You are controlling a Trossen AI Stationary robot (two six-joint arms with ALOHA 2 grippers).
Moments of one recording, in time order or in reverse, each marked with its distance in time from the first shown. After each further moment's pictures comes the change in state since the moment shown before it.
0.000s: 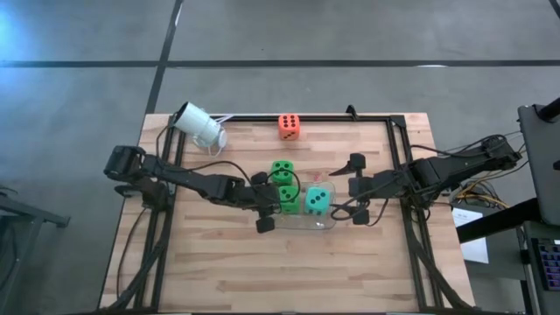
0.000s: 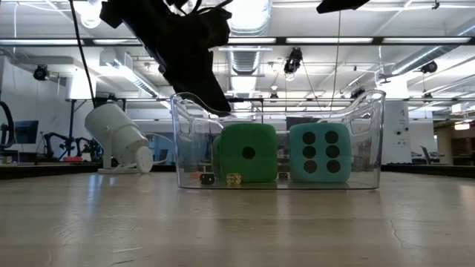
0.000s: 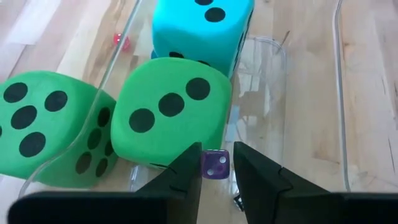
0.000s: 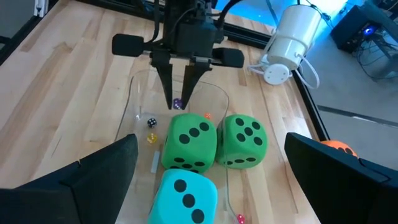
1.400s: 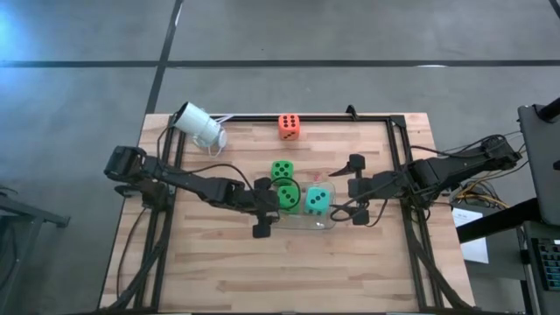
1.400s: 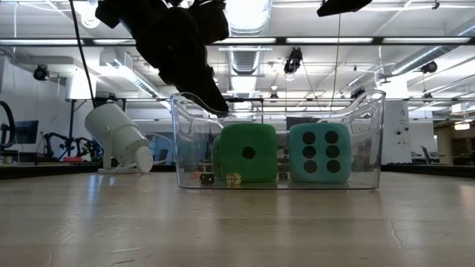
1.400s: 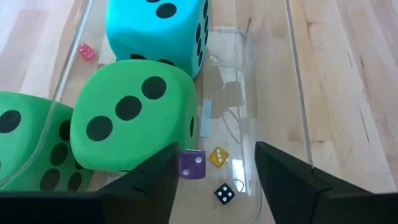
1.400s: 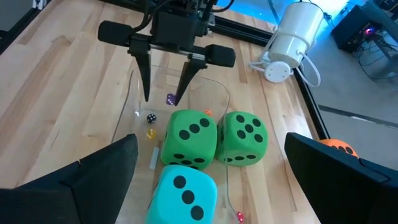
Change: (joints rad) left arm -0.026 0.005 -0.008 0.018 0.061 0.101; right arm 0.000 0.000 -0.015 0.004 0.000 -0.011
